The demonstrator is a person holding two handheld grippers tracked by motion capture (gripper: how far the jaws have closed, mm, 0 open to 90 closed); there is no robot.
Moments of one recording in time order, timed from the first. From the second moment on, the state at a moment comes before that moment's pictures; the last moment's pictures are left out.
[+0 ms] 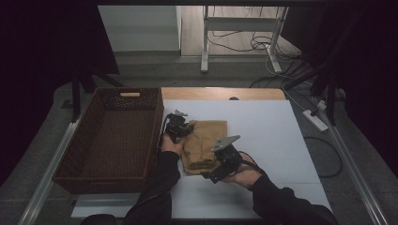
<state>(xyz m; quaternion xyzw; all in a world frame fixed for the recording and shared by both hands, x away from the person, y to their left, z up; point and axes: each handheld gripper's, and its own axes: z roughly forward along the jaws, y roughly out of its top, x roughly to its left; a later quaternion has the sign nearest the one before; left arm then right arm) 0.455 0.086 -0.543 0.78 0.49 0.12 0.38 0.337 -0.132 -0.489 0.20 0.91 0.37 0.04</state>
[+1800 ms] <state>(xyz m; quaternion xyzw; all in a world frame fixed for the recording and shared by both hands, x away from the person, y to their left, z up) 0.452 0.080 -0.526 0.78 0.48 0.12 0.38 0.374 -0.103 -0.496 0.09 0.95 0.27 0.08</state>
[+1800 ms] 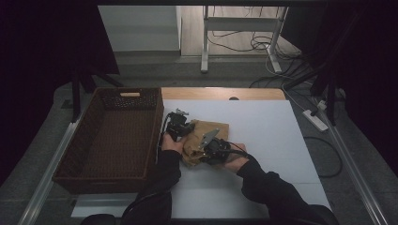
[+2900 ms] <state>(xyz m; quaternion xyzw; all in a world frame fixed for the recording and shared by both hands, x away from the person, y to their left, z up) 0.443 0.078 -0.405 0.80 0.43 0.16 0.39 0.369 -0.124 -0.419 0.08 0.92 0.38 0.07</state>
